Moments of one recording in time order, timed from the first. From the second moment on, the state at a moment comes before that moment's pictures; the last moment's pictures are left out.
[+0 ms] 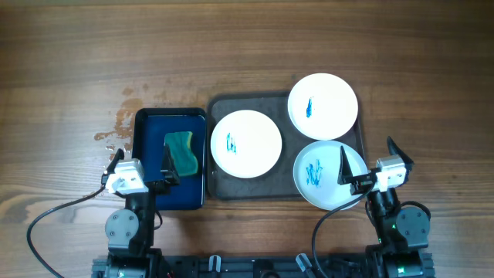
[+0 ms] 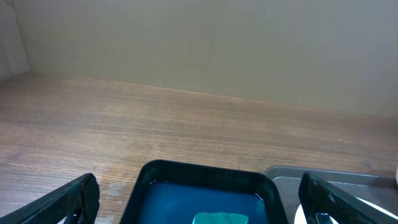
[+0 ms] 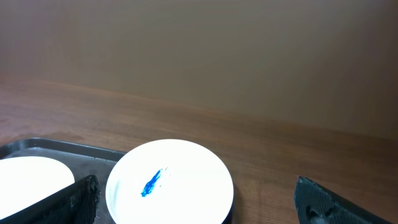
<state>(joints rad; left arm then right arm) -0.07 0.01 0.01 -0.06 -0.13 -0.14 0.09 0.02 0.01 0.00 -0.07 -0.12</state>
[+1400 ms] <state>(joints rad) -0.07 1.42 1.21 -1.18 0.19 -0.36 0.09 0.02 0.01 0.00 -0.07 -0.12</state>
